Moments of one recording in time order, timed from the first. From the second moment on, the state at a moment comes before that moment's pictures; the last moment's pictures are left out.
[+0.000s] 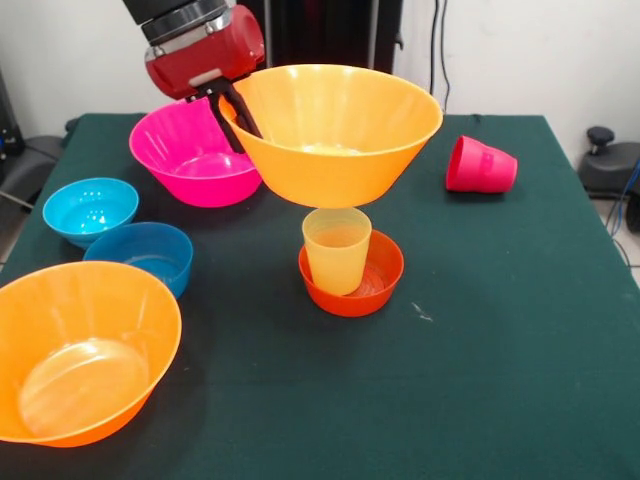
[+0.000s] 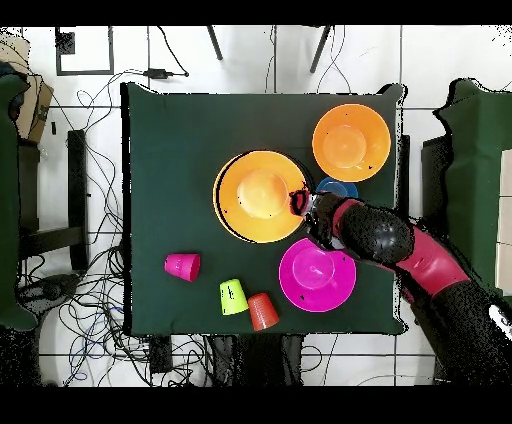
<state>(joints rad) -1.09 -0.67 0.75 1.96 -0.11 0.45 1.57</state>
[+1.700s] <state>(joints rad) -1.07 -0.55 0.77 1.94 -0.11 0.45 1.57</state>
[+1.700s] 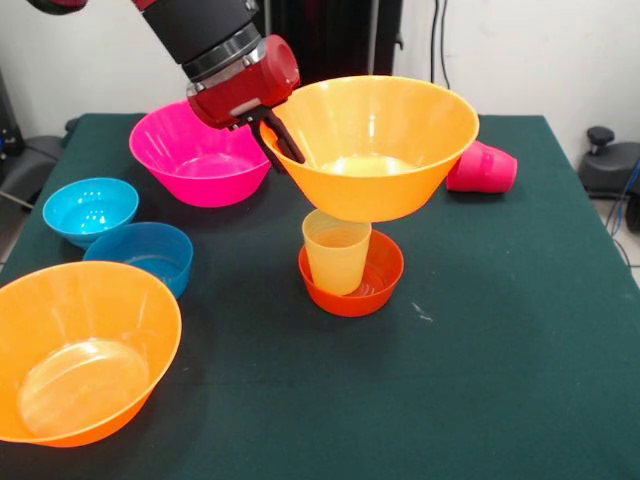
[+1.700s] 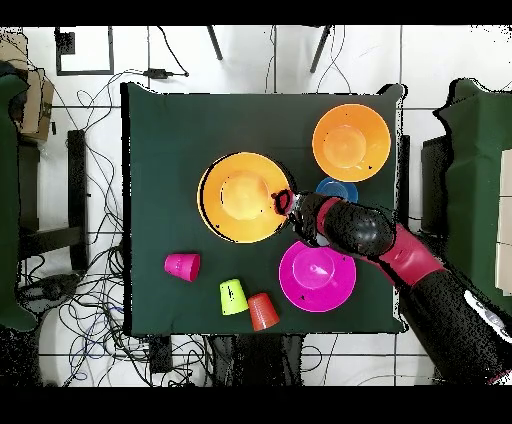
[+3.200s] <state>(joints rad) -1.04 -0.56 0.76 1.87 -0.11 0.45 1.57</state>
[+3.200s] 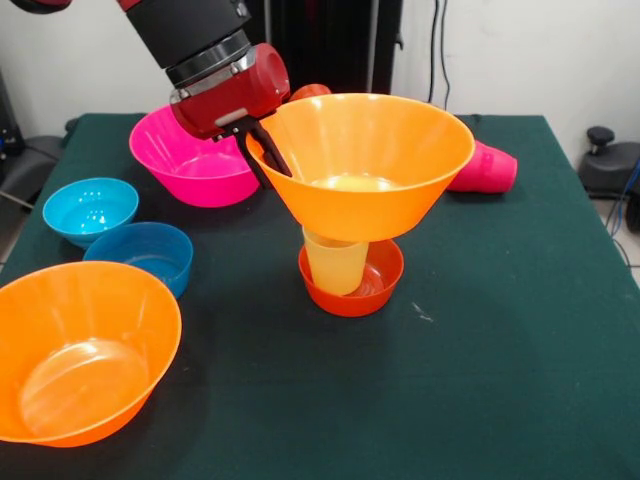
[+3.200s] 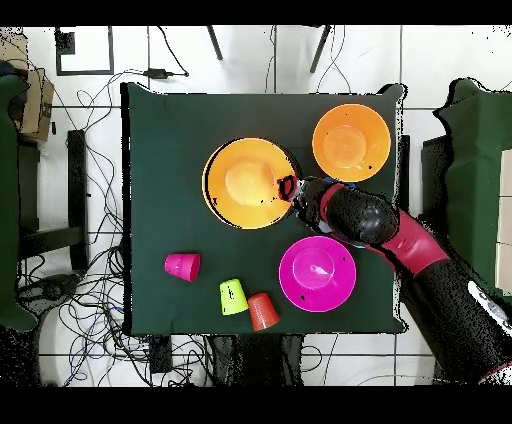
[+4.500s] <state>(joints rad) -1.05 -0.56 0.74 1.86 -0.11 0.46 1.57</state>
